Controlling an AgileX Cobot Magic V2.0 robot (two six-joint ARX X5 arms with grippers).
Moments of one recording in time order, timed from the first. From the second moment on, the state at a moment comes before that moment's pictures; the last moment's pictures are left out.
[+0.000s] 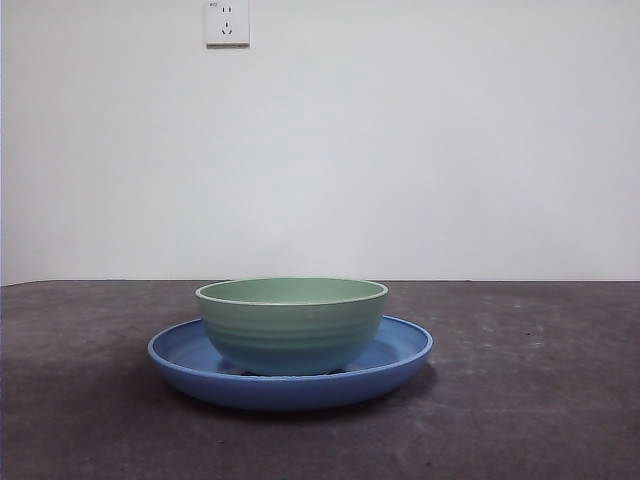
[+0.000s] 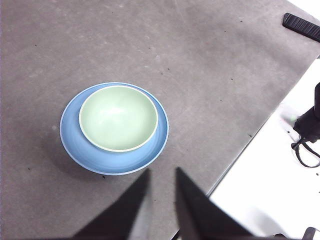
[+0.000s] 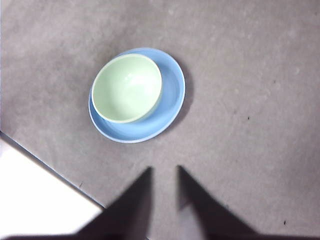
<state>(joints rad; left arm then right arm) -0.76 0.76 1.21 -1.06 0.16 -0.07 0.31 0.84 1.26 -1.21 -0.34 0.08</state>
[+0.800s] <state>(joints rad) -0.16 0.44 0.51 -0.33 0.15 0.05 0.31 0.84 1.26 -1.21 -0.34 0.08</state>
